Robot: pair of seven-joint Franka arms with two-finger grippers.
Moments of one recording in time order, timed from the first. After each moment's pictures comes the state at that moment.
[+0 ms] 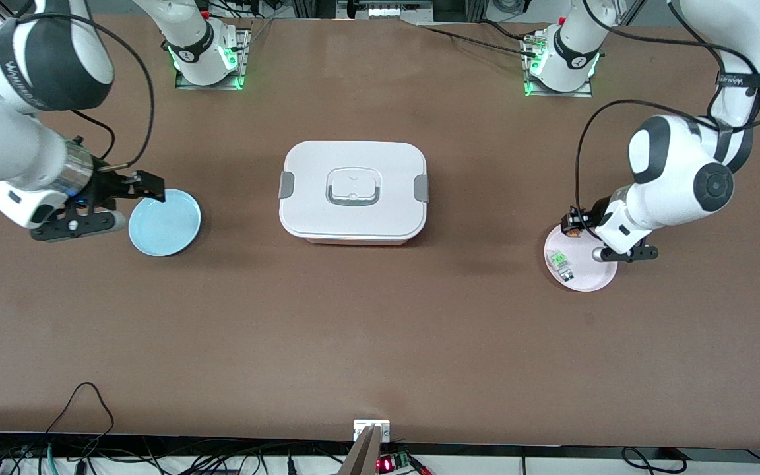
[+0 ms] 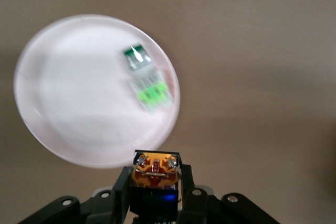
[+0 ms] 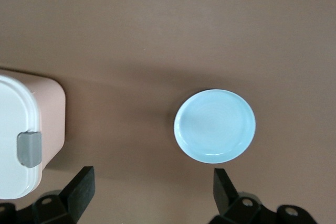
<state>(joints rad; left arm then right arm) 0.02 0.31 -0.09 -2.05 -0.13 2.21 -0.06 -0.05 0.17 0.17 -1.64 0.01 1.69 -0.01</state>
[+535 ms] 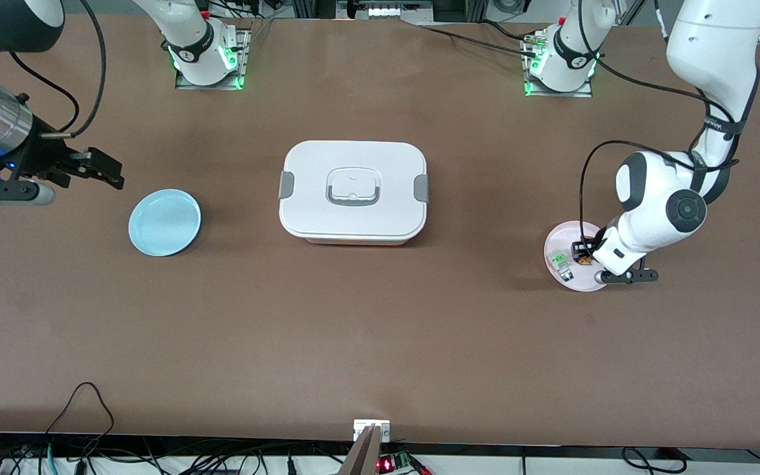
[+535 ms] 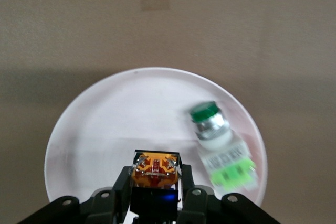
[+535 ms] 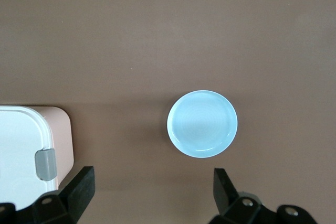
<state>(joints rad) 0.02 0.49 -0.03 -2.05 -0.05 2.49 -0.05 -0.06 0.04 0.16 -1.65 0.00 1.68 0.13</state>
